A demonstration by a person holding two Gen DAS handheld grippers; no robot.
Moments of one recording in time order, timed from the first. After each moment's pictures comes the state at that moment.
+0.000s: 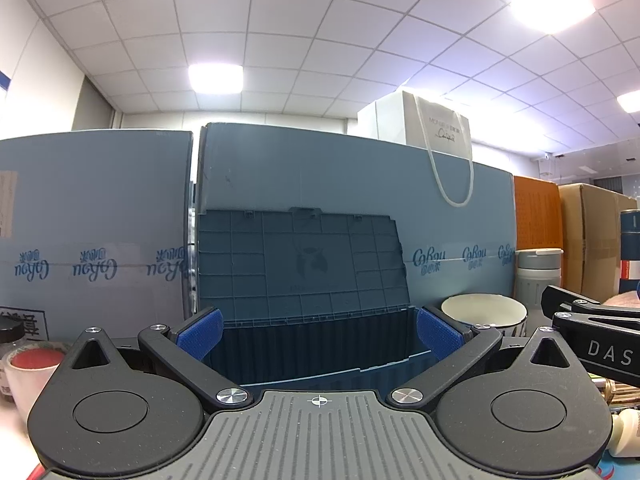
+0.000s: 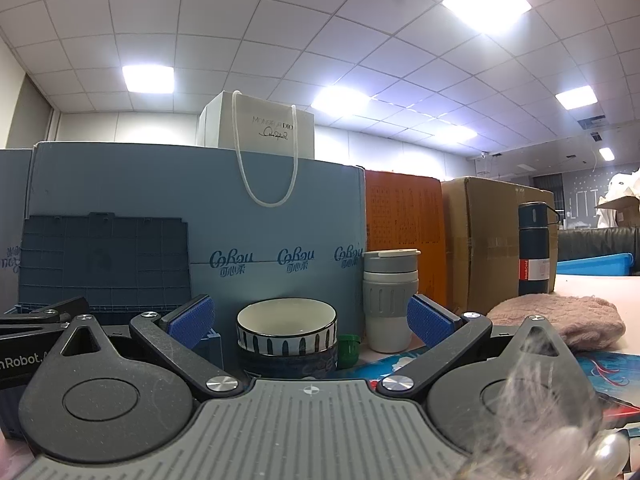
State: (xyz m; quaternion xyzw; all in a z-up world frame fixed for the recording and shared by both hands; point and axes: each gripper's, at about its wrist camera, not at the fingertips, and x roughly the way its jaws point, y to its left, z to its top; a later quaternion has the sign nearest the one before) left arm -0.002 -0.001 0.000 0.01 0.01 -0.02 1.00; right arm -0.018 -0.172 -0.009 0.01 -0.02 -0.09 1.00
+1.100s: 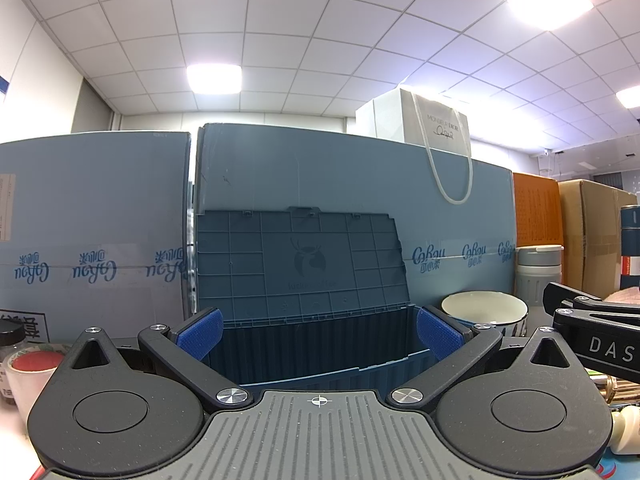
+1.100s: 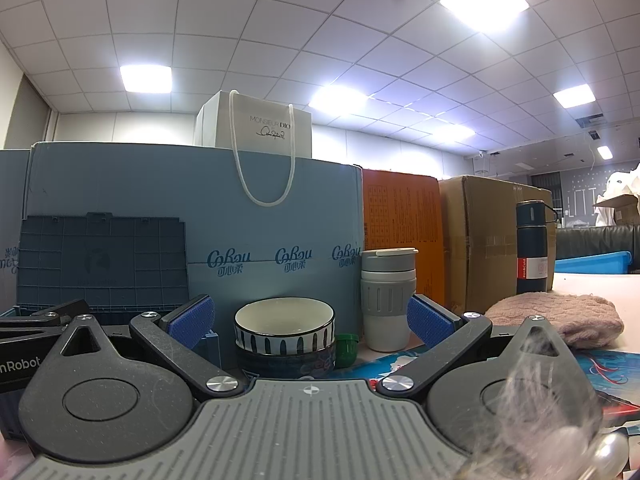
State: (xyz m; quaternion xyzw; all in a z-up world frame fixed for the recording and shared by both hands) left arm 0.000 -0.003 0.000 0.01 0.01 -0.02 1.00; right arm -0.019 -0.173 -0.008 0.01 -0.02 -0.09 1.00
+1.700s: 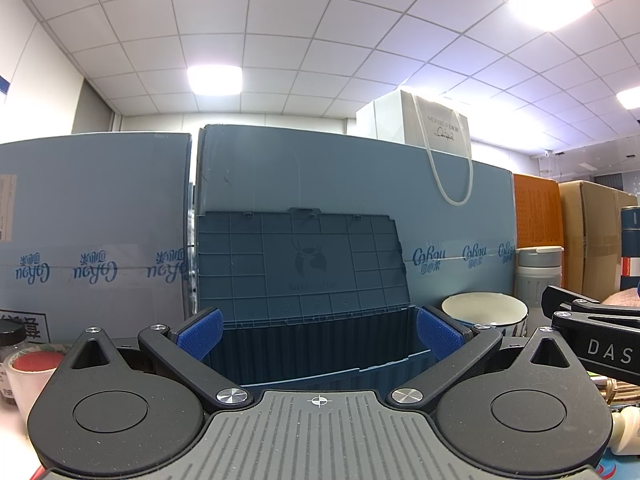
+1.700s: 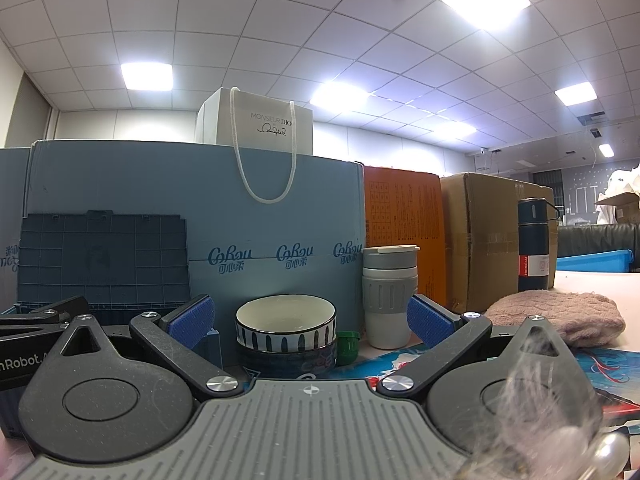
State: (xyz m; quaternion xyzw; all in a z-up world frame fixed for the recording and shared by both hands) left arm 0.000 -0.003 0.000 0.01 0.01 -0.02 1.00; right arm -0.018 -0.173 -0.008 0.02 -0.01 -0.09 1.00
